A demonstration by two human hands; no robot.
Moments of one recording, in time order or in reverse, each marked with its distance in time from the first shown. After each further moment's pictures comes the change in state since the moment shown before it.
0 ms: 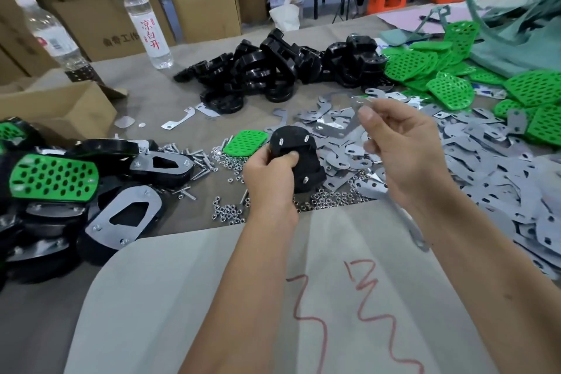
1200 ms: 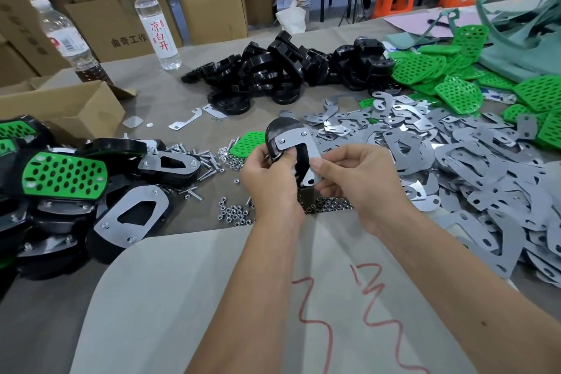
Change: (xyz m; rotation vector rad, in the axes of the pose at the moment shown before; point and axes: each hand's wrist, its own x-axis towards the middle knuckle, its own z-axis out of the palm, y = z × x) left_hand 0.009 -0.008 0.000 -0.063 0.114 0.186; right_hand -0.026 0.022 0.038 -0.094 -0.060 0.300
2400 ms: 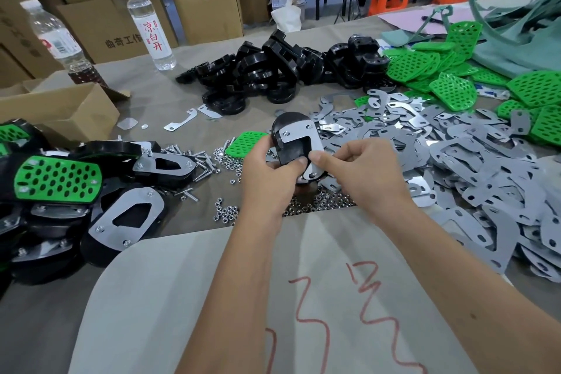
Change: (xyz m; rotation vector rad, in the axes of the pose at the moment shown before) left_hand -0.009 0.023 -0.017 0.366 -0.369 0.051; right_hand 0.006 -0.005 -0.012 -0.480 0.114 -0.112
